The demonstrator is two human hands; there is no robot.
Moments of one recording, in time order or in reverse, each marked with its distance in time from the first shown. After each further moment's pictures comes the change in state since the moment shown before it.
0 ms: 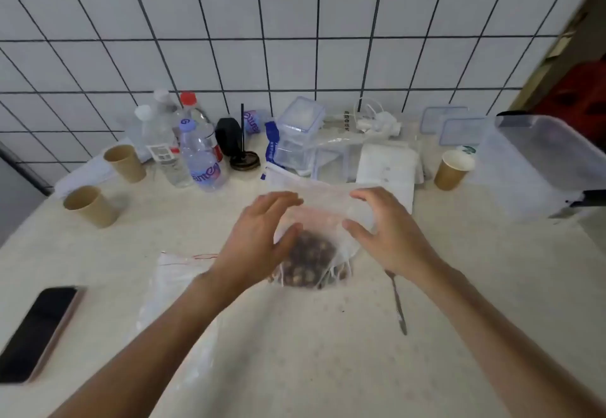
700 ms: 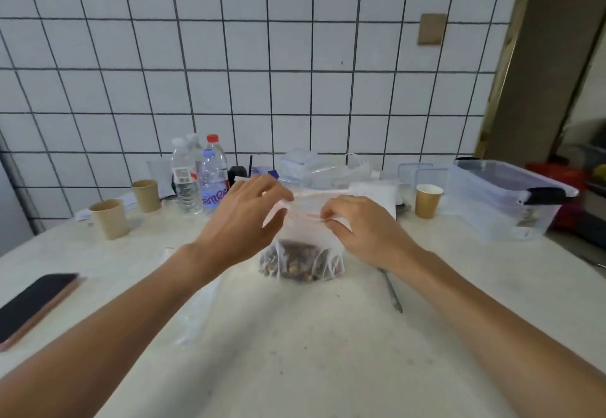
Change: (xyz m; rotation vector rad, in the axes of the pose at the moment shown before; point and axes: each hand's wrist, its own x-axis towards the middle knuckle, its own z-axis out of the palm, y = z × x) left_hand -0.080 0.019 0.001 0.514 0.370 0.402; right_hand -0.083 -0.017 0.033 -0.227 0.194 -0.492
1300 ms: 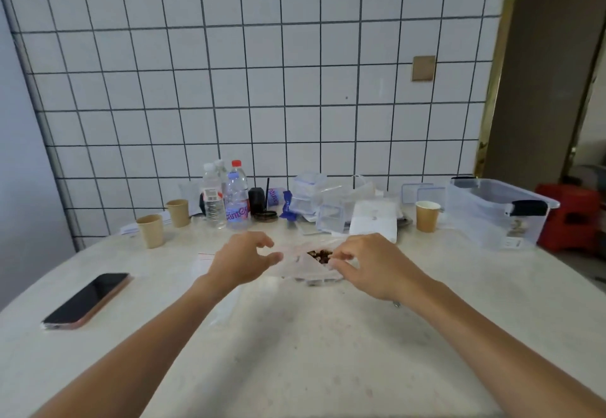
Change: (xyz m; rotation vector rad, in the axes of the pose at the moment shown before) left_hand -0.058 0.008 -0.013 -0.198 -0.380 -0.662; right_hand -0.066 -0.054 -0.026 -0.070 -0.156 0.106
